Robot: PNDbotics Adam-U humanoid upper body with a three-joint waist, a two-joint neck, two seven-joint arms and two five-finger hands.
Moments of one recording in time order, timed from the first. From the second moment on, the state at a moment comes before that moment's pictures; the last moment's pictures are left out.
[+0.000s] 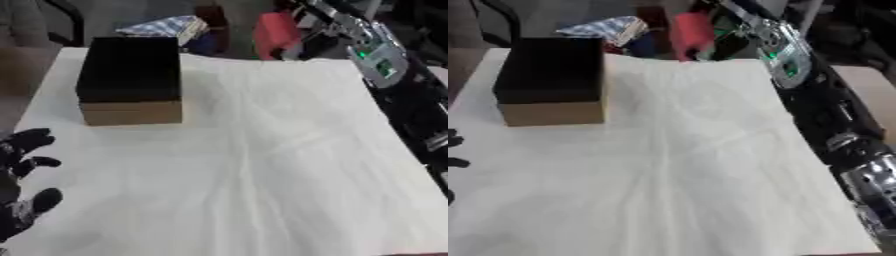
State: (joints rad) left arm -0.22 0.26 -0.15 -1.72 0.03 -0.20 -0.01; right arm -0.98 -0.54 0.14 -1.02 0.44 -0.26 0.24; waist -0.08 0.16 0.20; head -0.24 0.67
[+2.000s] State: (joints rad) left arm -0.30 0.25 -0.21 -1.72 0.05 -0.20 -0.08; right arm -1.03 -0.34 0.15 -0.89 0.53 -0.28 0.13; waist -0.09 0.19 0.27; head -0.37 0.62
